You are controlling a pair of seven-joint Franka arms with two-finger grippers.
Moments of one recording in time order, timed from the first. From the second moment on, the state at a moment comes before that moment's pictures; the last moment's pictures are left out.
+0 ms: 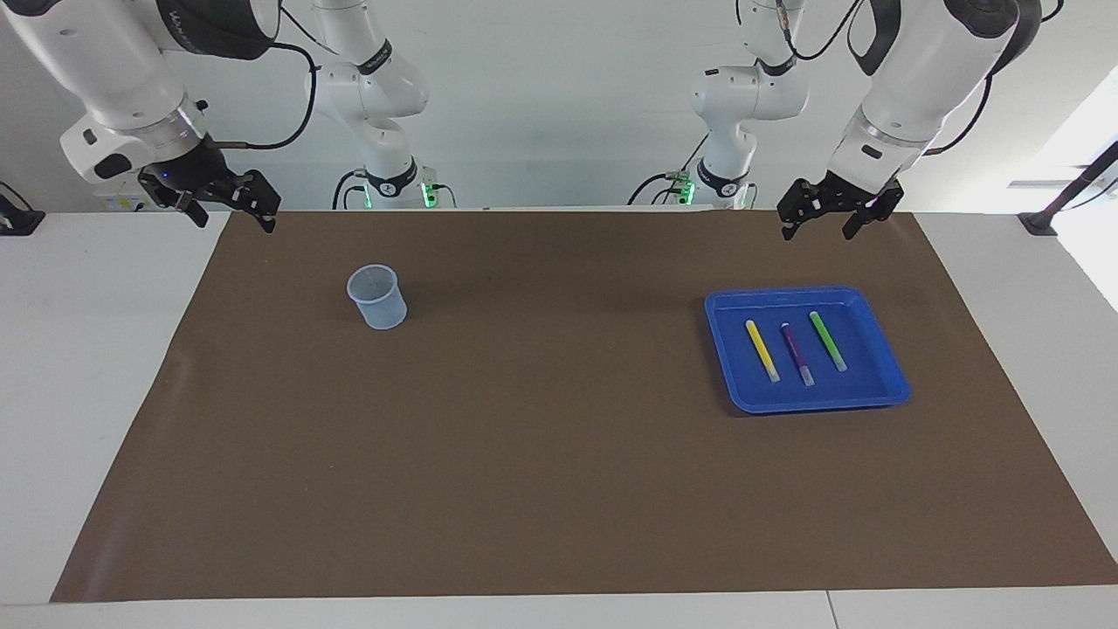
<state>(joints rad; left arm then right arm) -0.08 -0.09 -0.07 -1.77 -0.03 1.61 -0.11 -0.01 -0.01 -0.09 -1.57 -0.04 1.43 0.00</state>
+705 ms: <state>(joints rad) 0.14 -0.05 -0.06 -2.15 -0.03 2.04 0.12 -0.01 -0.01 -0.09 -1.57 -0.04 1.43 0.00</state>
